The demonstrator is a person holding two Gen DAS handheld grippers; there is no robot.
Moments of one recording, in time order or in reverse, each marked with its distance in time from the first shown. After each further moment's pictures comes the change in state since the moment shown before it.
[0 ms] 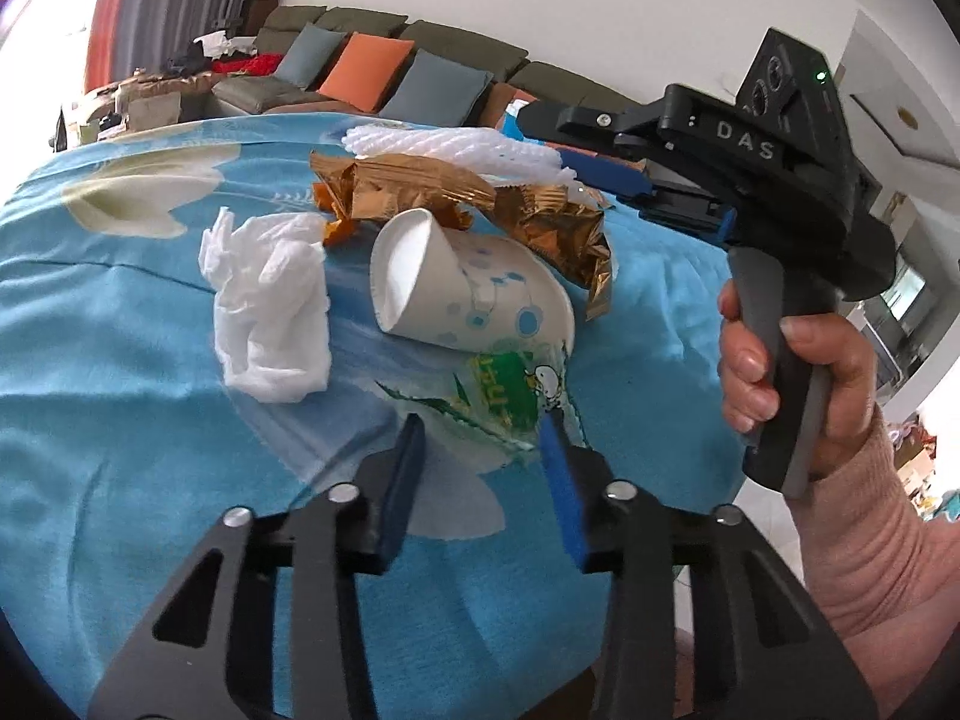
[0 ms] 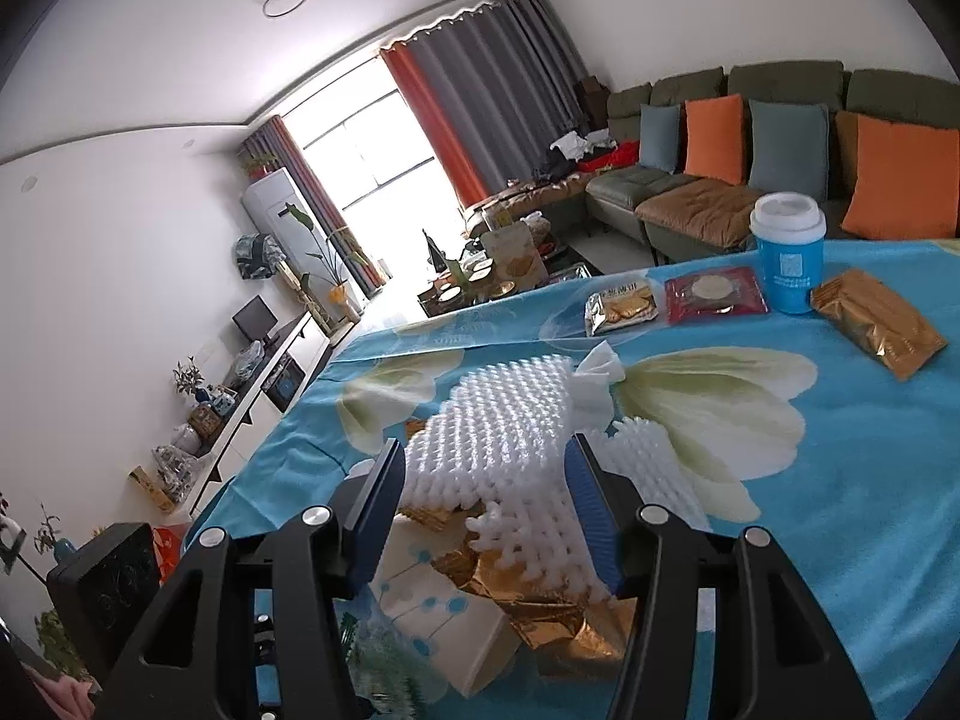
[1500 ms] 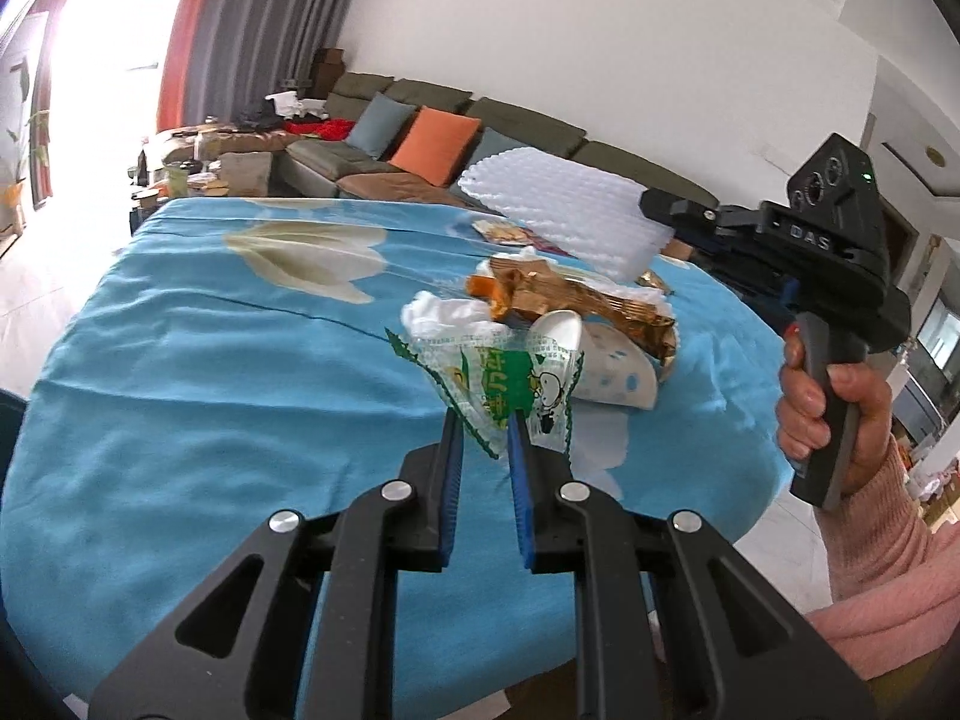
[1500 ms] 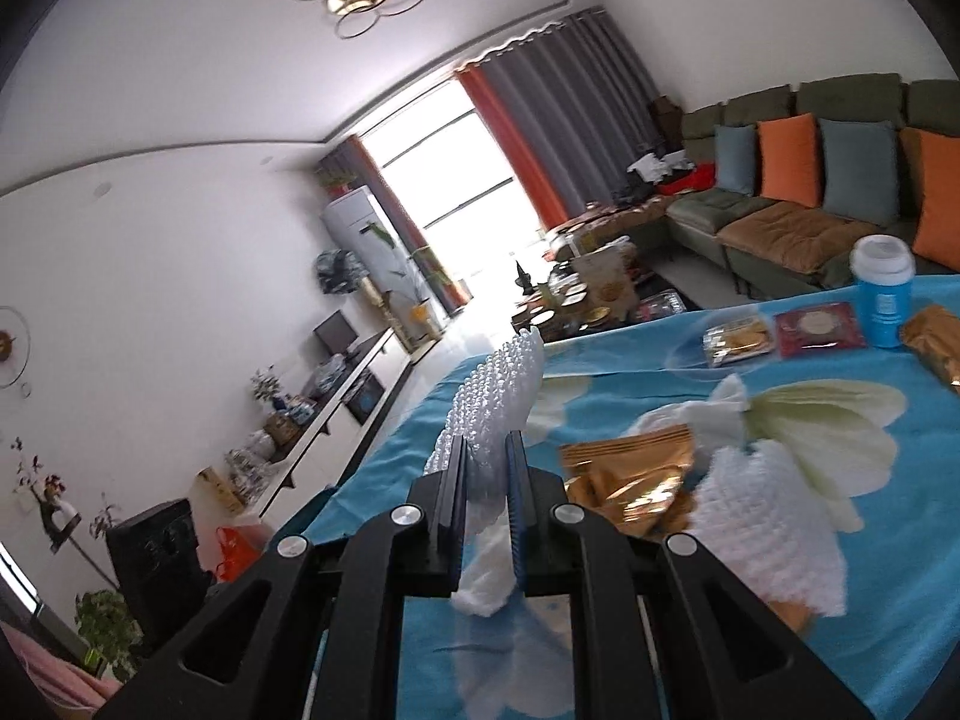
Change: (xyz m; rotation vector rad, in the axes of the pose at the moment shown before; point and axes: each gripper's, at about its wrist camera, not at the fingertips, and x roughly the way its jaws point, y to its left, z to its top) left arm -0.093 0.047 -0.012 -0.043 -0.193 0.156; right arm -0.012 0.054 0.002 -0.048 -0.053 0.213
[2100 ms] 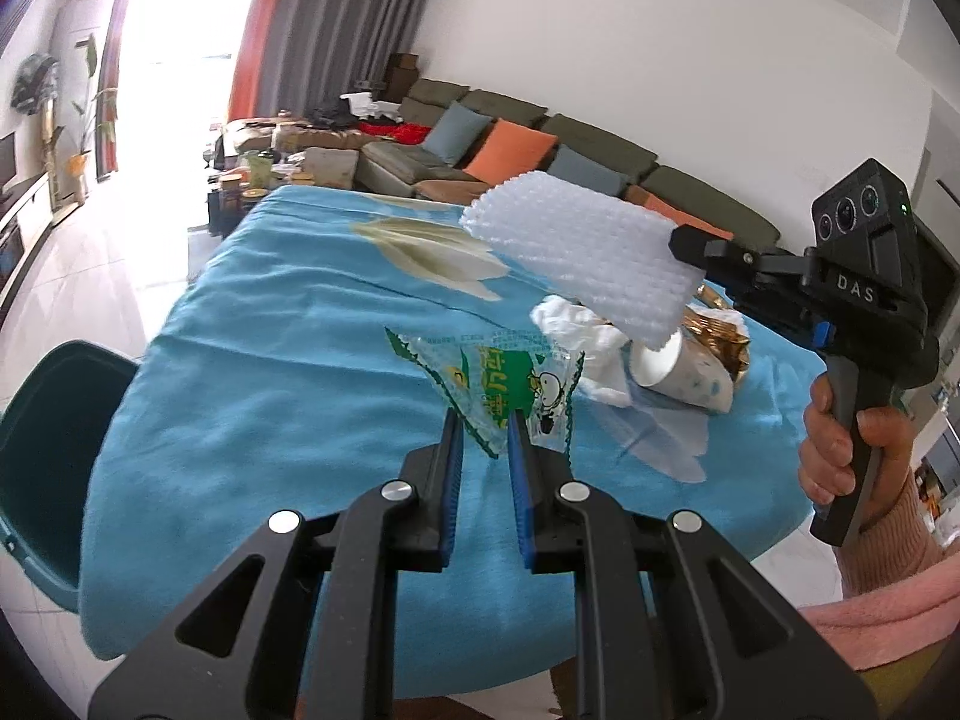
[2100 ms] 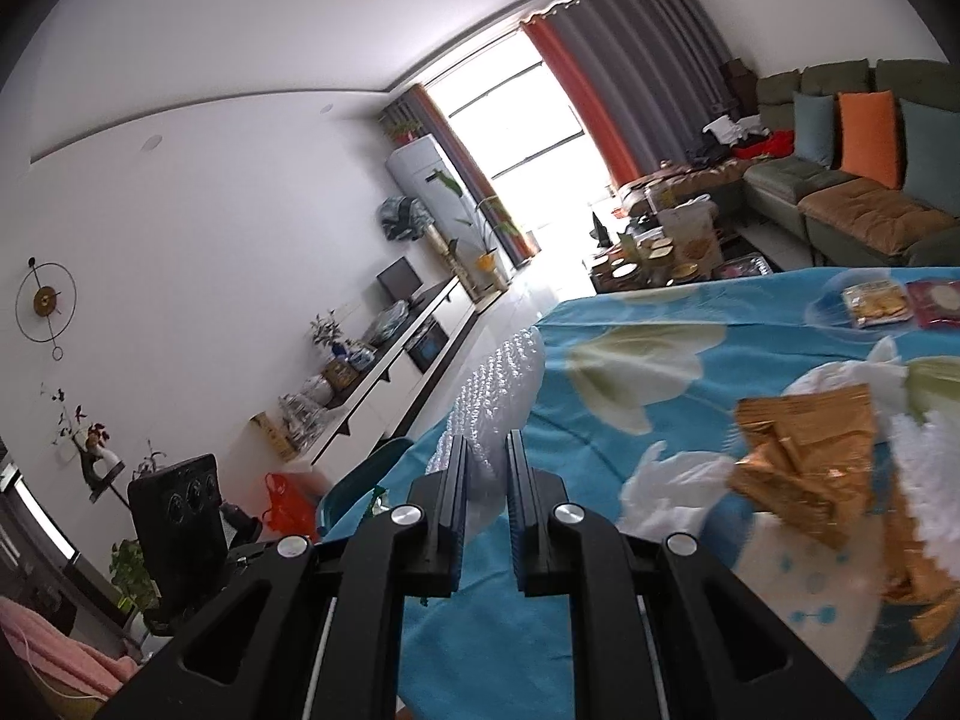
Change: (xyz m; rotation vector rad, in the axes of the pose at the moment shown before) left arm -0.044 0.049 -0.012 -0.091 -0.030 0.142; right arm 0.061 0.056 -0.022 -0.051 0.126 0.156
